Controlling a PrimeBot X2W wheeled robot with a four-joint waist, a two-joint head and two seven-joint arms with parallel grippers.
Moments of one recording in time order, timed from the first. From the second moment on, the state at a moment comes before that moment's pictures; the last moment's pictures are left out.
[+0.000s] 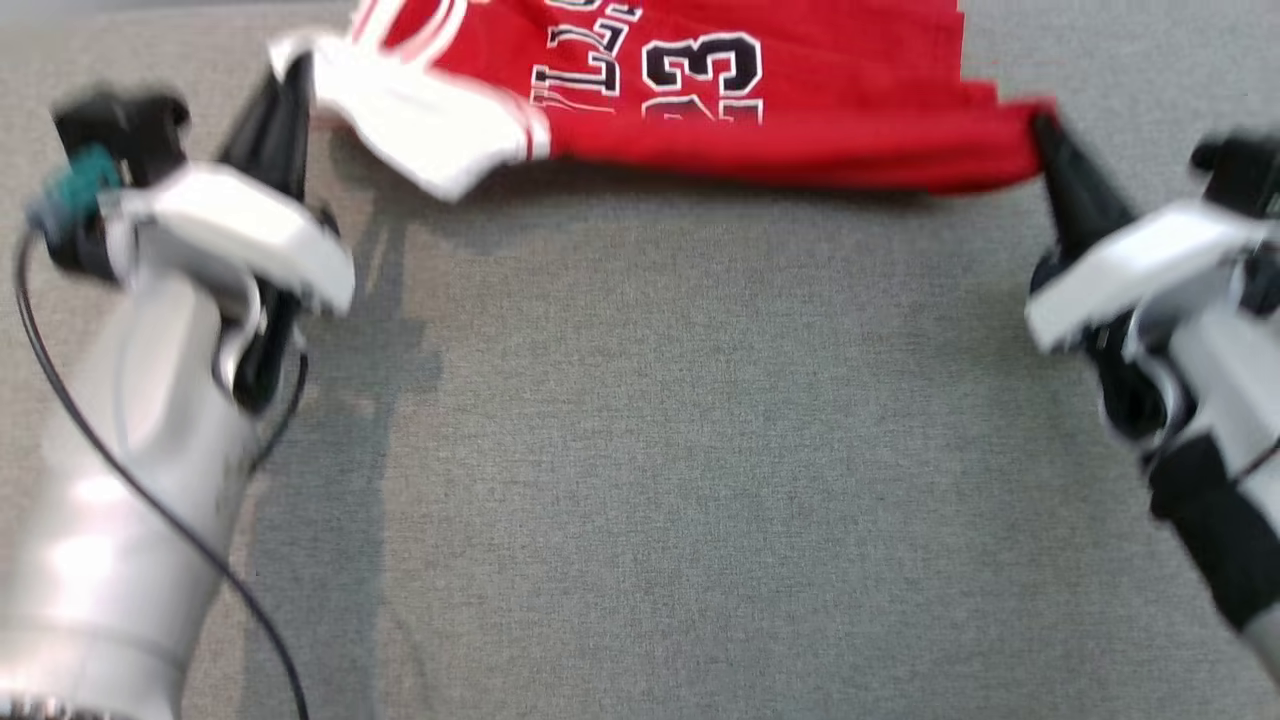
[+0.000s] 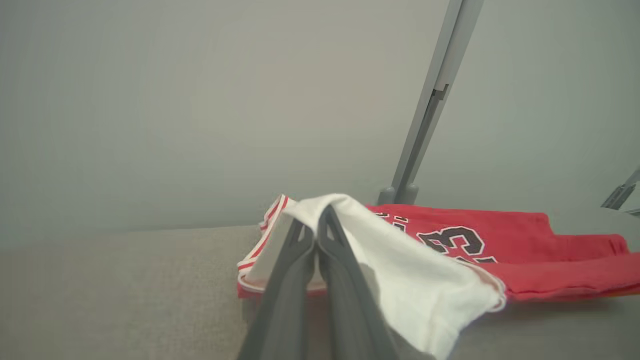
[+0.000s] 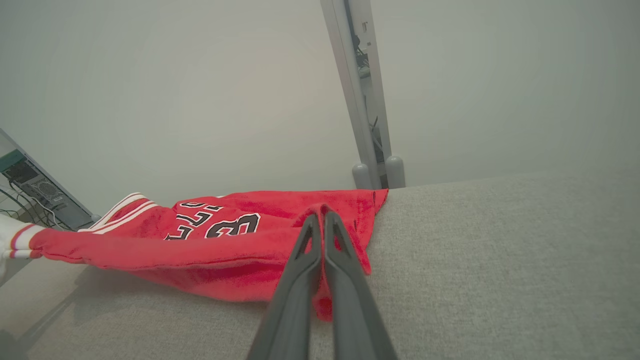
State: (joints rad) left arm -0.95 0.24 -0.42 0.87 -0.62 -0.12 -0.26; right arm -0.91 -0.34 0.62 0.79 0.91 0.13 -0.26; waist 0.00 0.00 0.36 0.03
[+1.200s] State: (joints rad) left arm 0.33 0.58 -0.39 -0.51 -0.64 0.47 0.19; right arm 0.15 -0.22 0.03 0.34 0.70 0.13 -0.11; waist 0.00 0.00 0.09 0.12
